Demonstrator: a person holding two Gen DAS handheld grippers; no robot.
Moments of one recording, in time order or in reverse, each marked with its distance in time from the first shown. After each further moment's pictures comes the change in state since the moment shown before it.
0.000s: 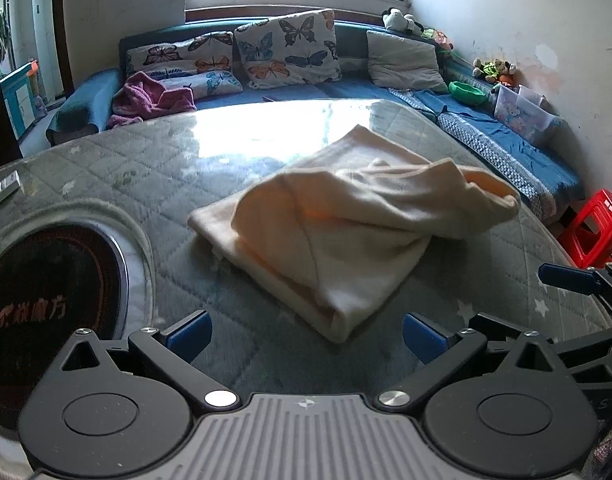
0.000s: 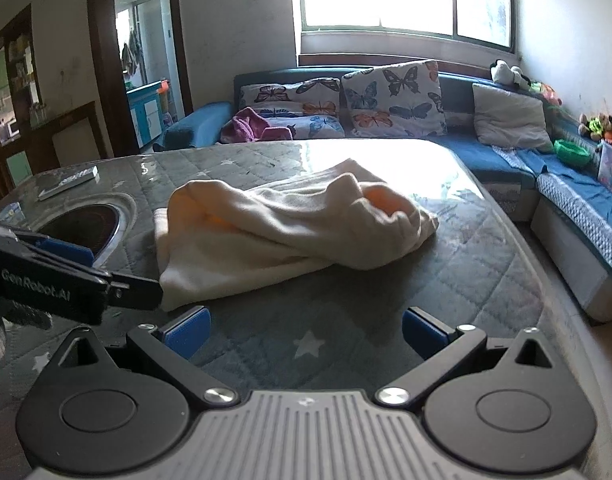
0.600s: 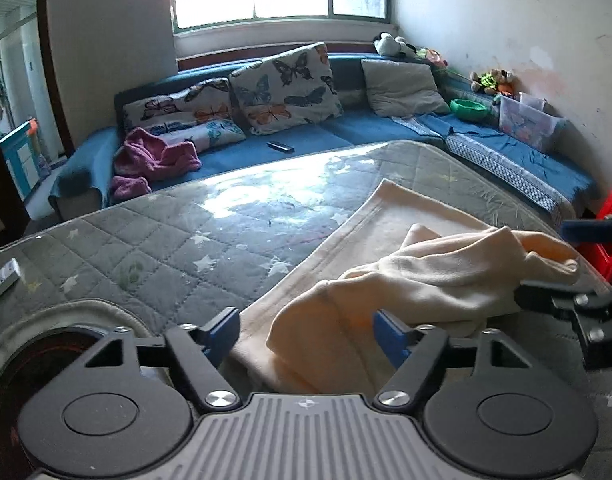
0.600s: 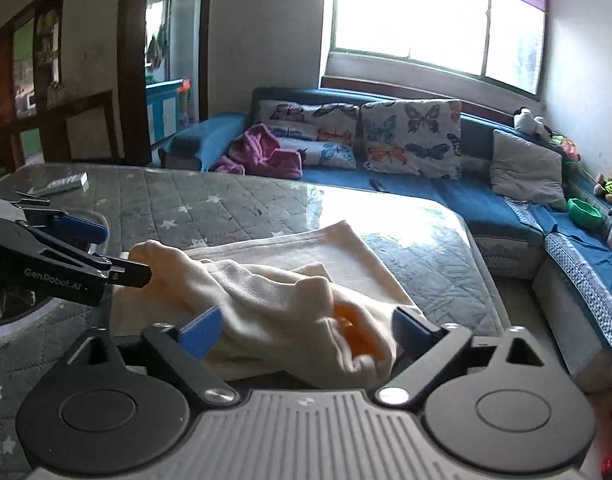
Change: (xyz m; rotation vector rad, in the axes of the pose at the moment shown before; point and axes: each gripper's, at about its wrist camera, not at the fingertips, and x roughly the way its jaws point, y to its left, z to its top) left arm 0.043 0.013 0.050 0.112 -0.101 0.034; right arm 0.042 -0.023 0.061 -0.147 -0.038 0.006
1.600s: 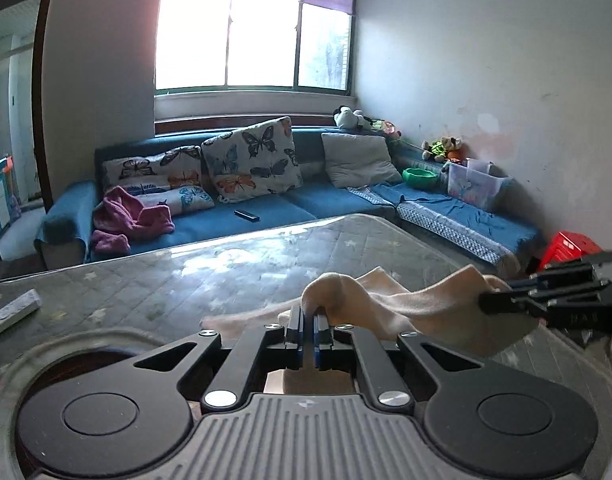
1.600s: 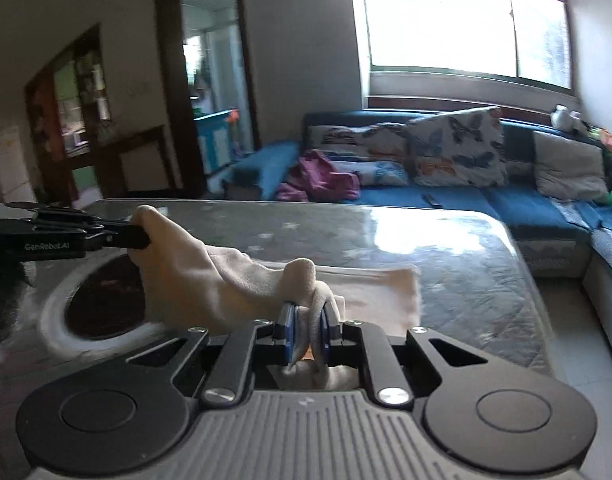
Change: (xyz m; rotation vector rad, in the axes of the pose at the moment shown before) left arm -0.147 0.023 -0.040 0.000 -0.224 -0.129; right arm -0.096 0.024 -0.012 0.050 -0.084 0.217
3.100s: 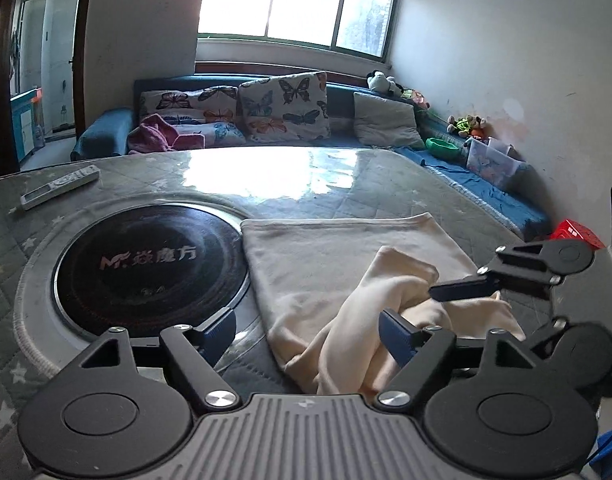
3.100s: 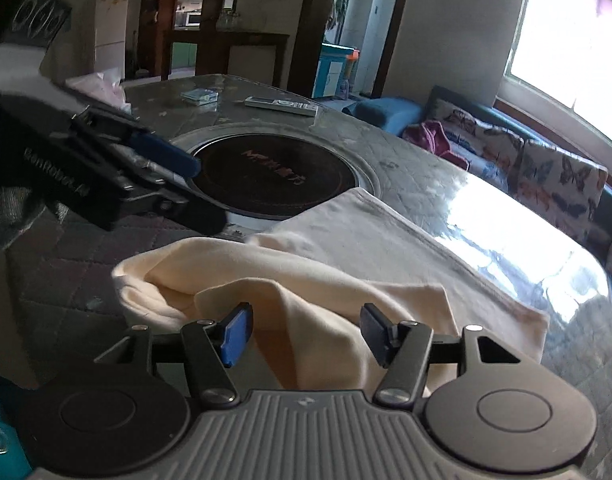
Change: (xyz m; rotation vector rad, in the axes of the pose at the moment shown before) left arm -0.062 0.013 -0.092 -0.145 0.117 0.036; right arm 0.044 0.169 -0.067 -0.426 0.168 0.118
